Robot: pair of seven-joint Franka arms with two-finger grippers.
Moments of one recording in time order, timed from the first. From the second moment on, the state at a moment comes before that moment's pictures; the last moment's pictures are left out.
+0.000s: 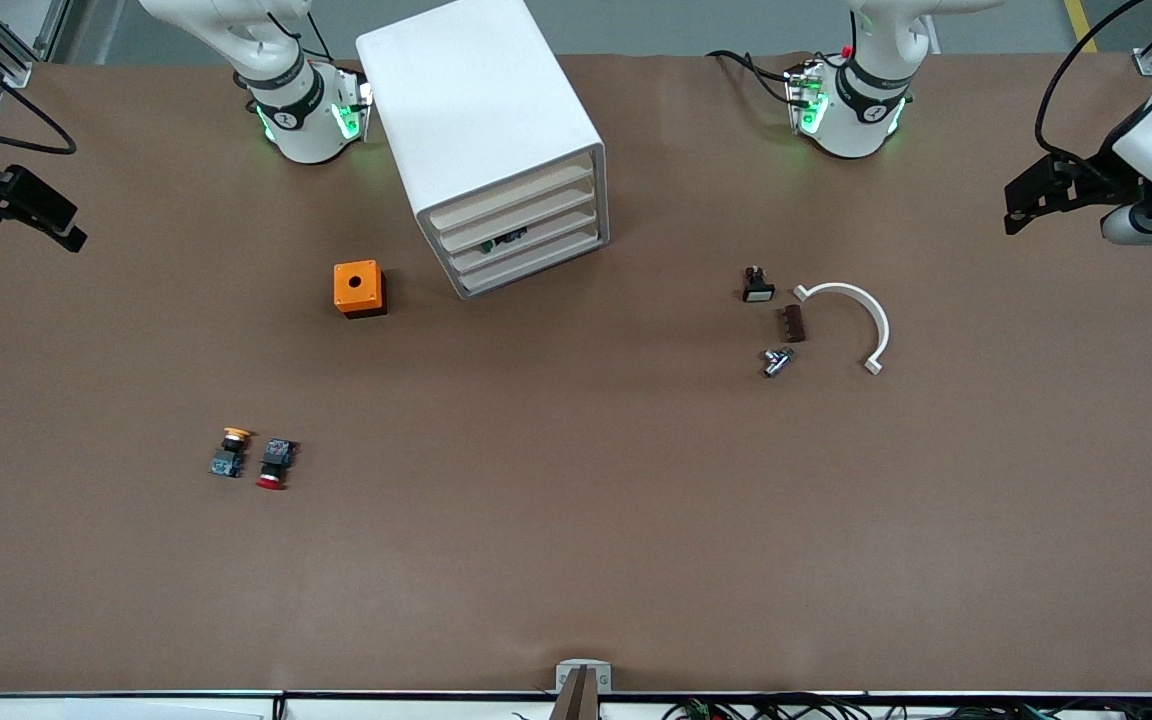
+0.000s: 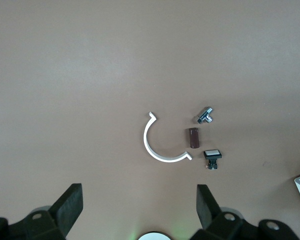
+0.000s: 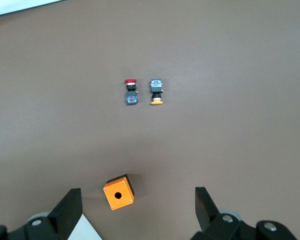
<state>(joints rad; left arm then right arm) 0.03 -0.06 -0.14 -1.58 0.03 1.48 -0.03 0.02 -0.11 -0.01 -1.60 -0.01 1.56 0.23</state>
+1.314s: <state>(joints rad) 0.00 0.19 -0.32 -1.58 0.03 1.50 -0.57 0.02 -0.11 -0.02 -1.60 -0.01 1.56 0.23</state>
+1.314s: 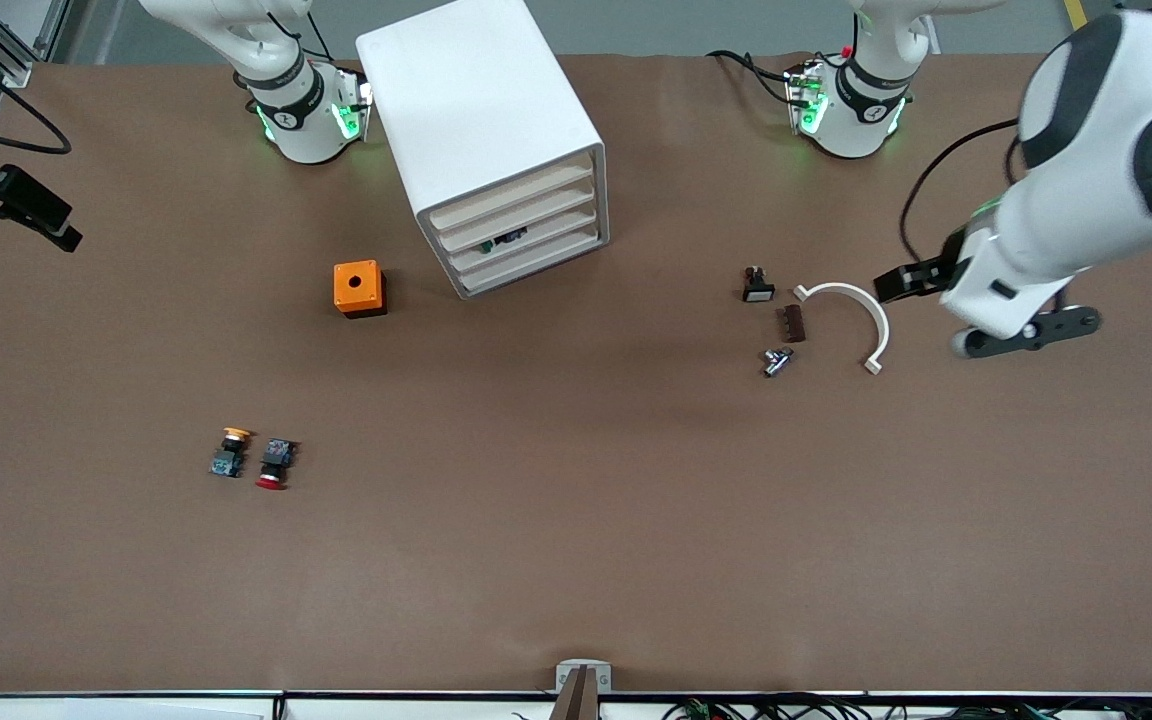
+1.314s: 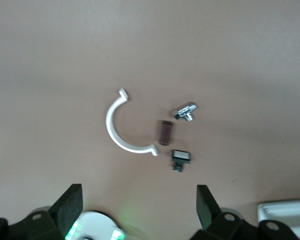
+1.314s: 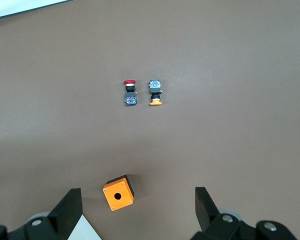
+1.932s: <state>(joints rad) -0.15 0.46 -0.34 -1.53 -0.09 1.52 -1.11 0.02 -0.11 -0.02 -1.60 -0.01 1.55 0.23</state>
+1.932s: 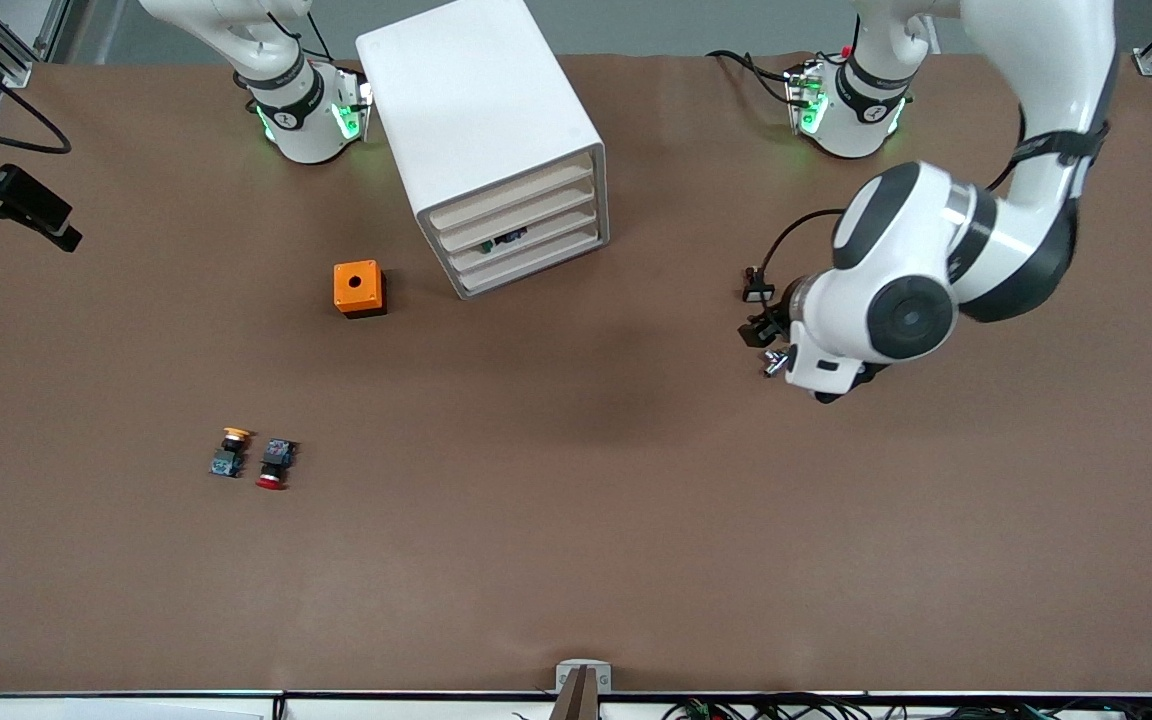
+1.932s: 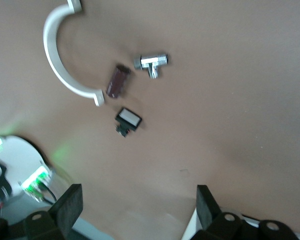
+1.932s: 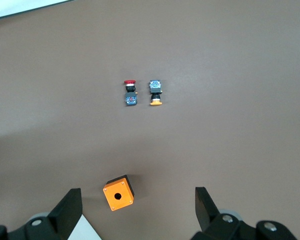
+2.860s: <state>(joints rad) -0.39 0.81 -0.34 -1.49 -0.55 1.56 -1.97 0.02 -0.11 -0.02 -1.60 -0.01 1.54 0.23</state>
